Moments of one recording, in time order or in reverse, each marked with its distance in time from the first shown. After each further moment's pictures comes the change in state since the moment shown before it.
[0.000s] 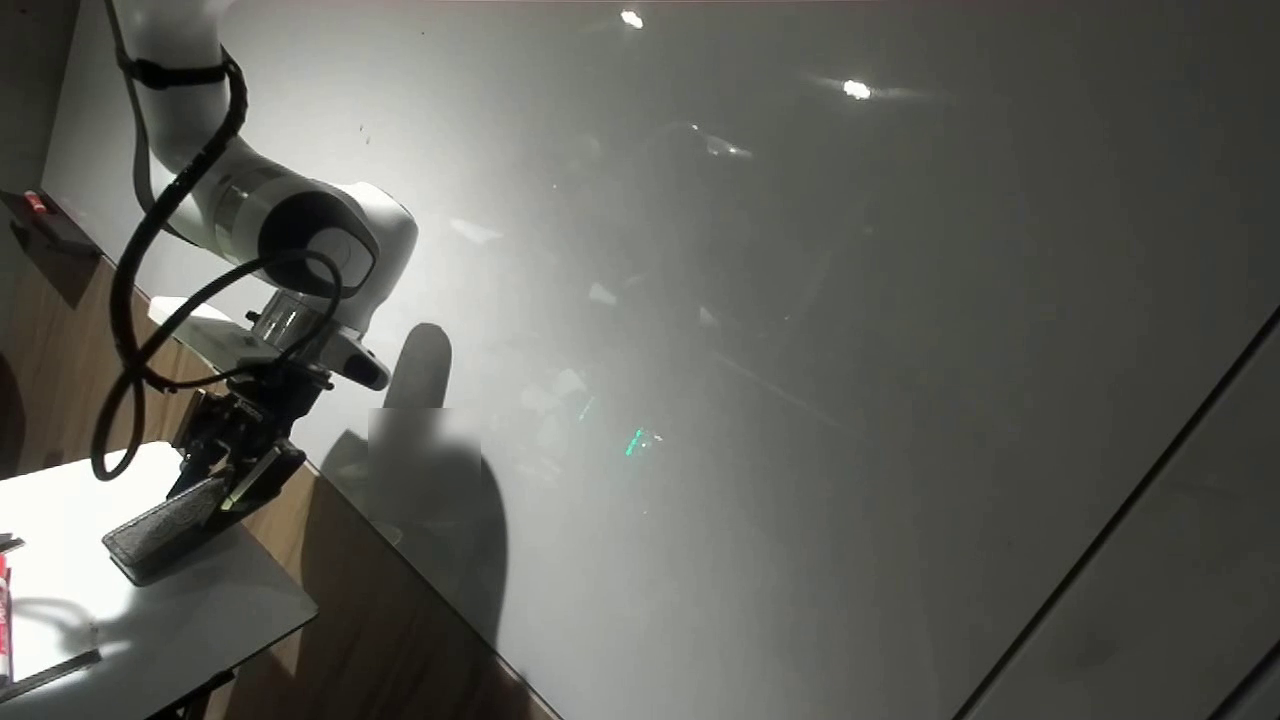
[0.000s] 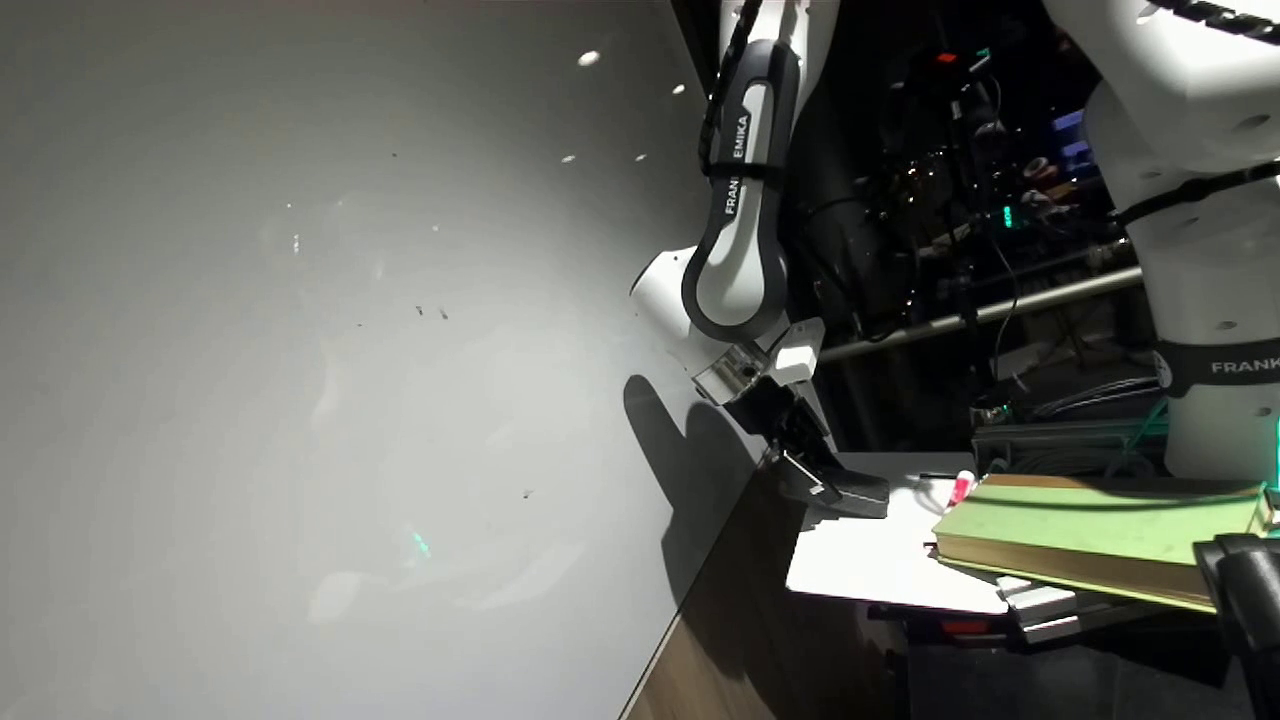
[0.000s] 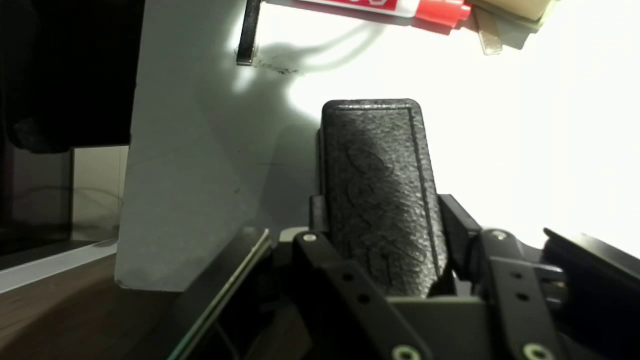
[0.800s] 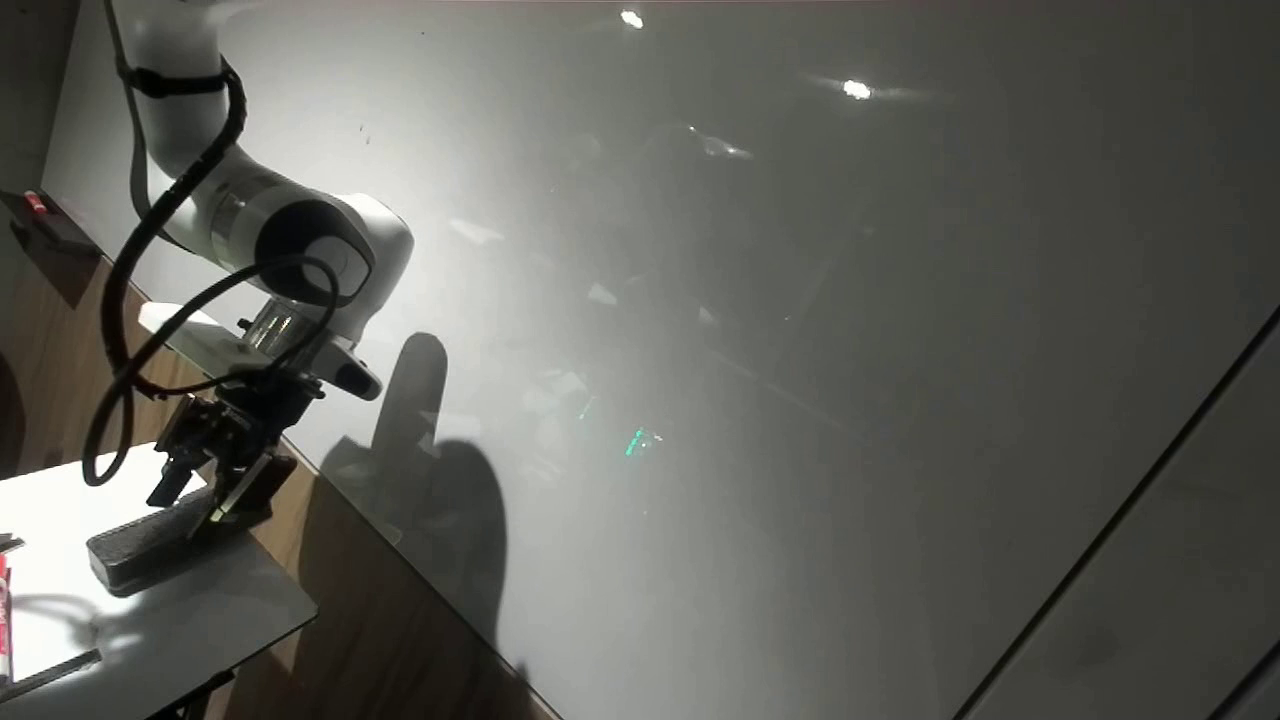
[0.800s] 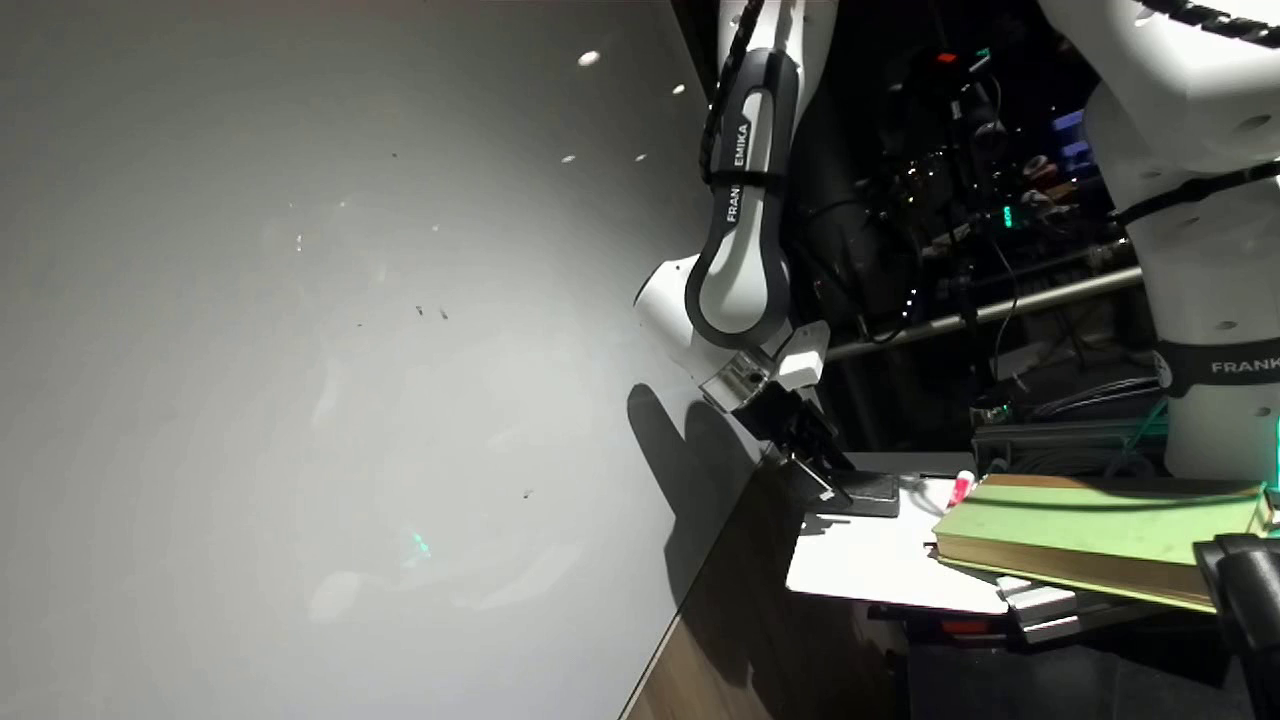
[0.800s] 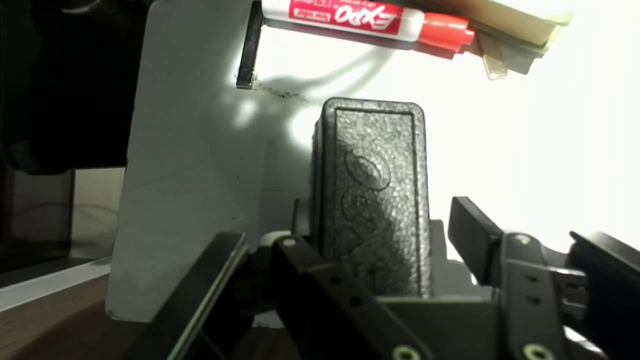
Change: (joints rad) arm 0.001 0.019 0.000 -0.001 0.000 -0.025 0.000
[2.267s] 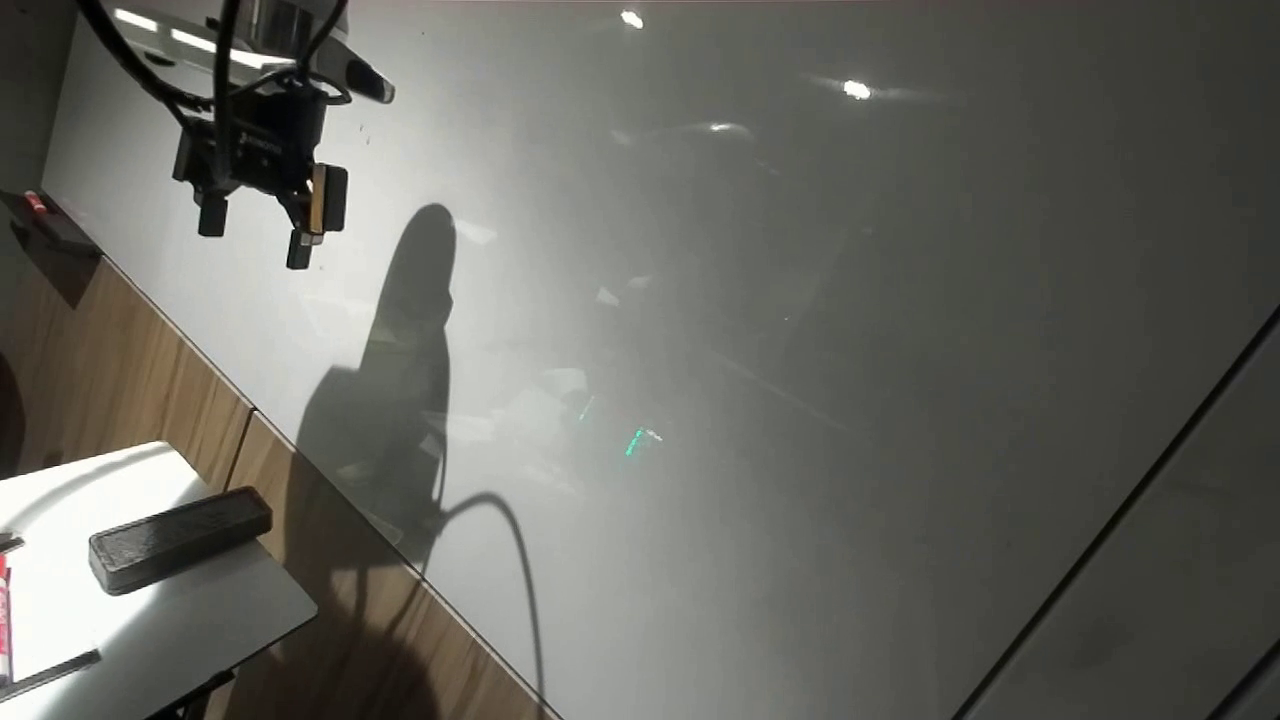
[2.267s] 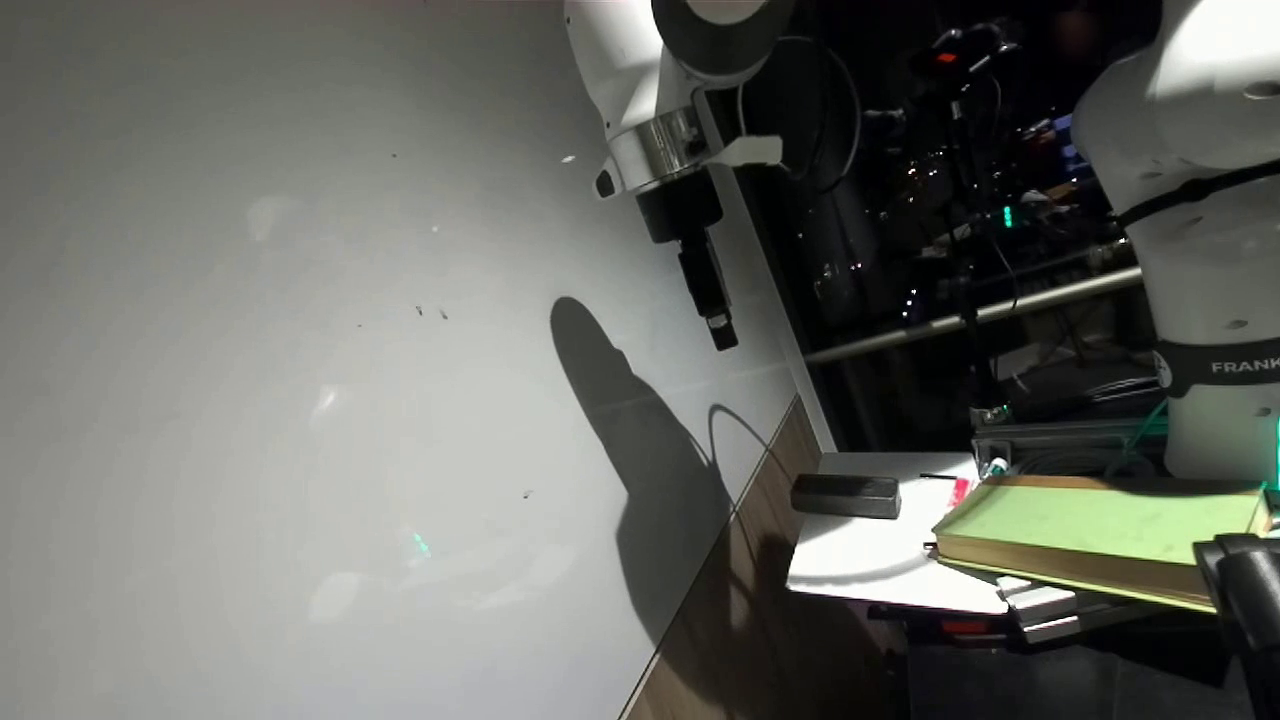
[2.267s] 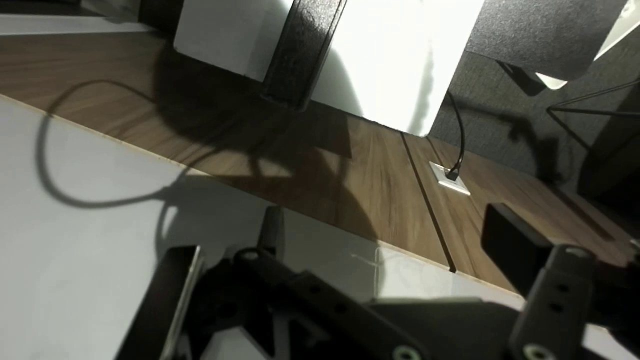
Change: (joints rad) arm 0.108 -0.626 0.091 -0.023 0.031 -0.161 -0.198
